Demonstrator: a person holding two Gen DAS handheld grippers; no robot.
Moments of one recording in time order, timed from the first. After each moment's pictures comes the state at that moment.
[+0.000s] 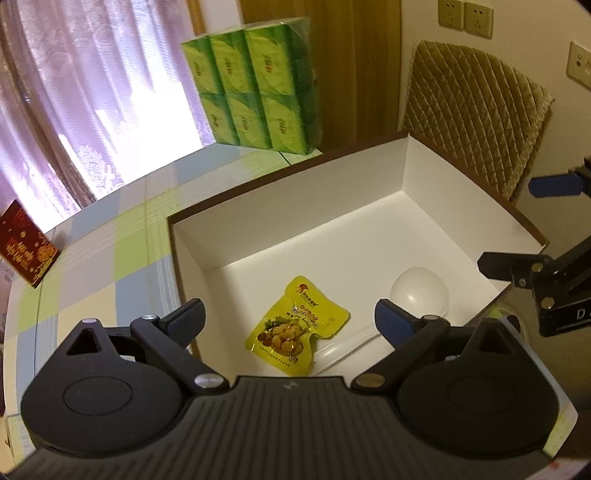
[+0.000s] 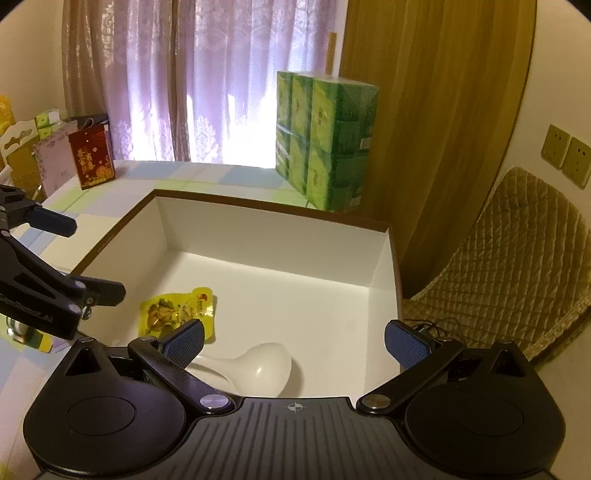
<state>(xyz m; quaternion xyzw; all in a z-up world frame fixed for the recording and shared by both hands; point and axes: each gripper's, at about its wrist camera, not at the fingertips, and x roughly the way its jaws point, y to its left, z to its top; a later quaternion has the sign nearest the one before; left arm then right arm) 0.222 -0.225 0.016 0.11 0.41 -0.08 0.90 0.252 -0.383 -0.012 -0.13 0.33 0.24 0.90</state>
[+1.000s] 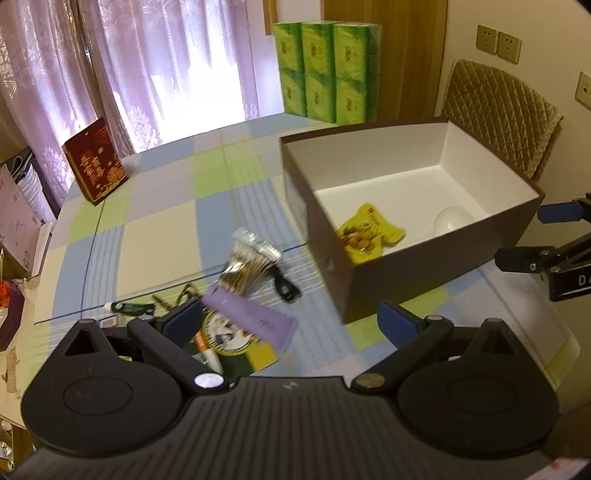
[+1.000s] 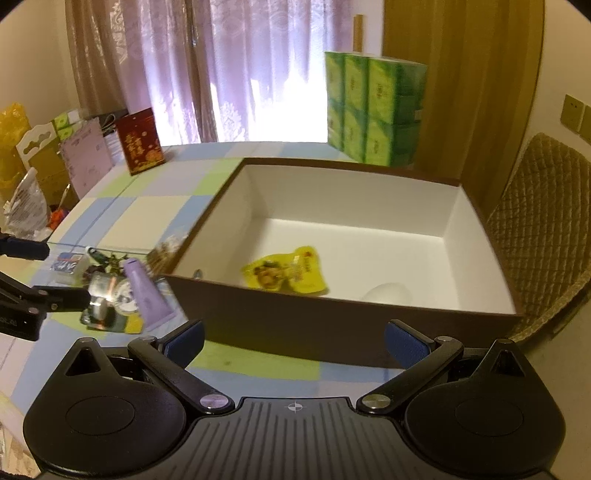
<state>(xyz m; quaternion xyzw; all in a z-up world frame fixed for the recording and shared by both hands) 0.100 -0.091 0.018 0.05 0.41 -0.04 0.91 0.154 -0.294 -0.022 -0.08 0.38 0.25 0.89</state>
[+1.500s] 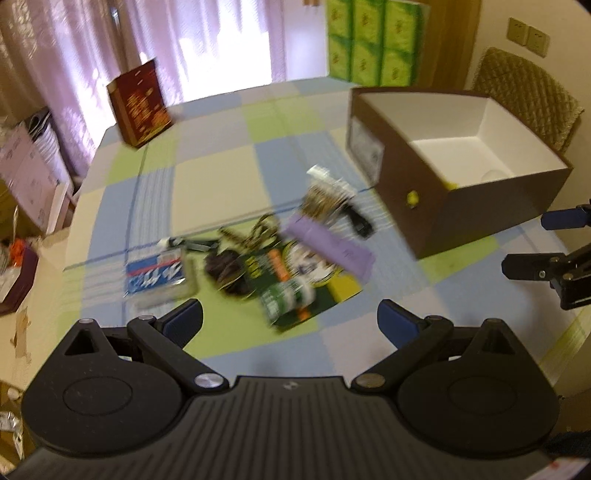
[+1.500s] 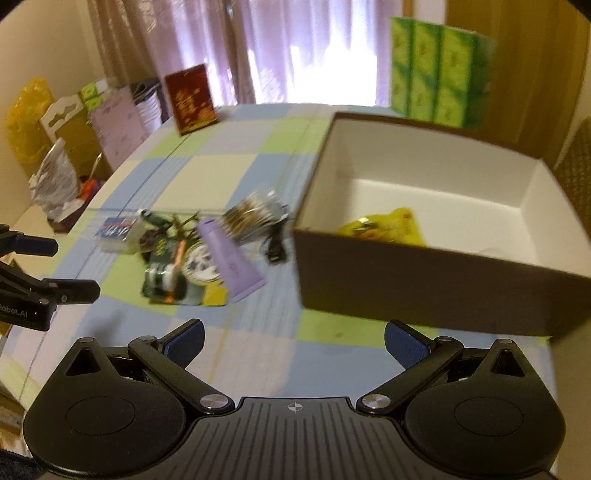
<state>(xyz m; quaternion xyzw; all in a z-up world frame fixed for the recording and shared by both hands) 0.064 0.010 -0.006 0.03 0.45 -0.01 0.89 0.118 -0.200 -0.062 -0.09 0.43 0.29 0.85</state>
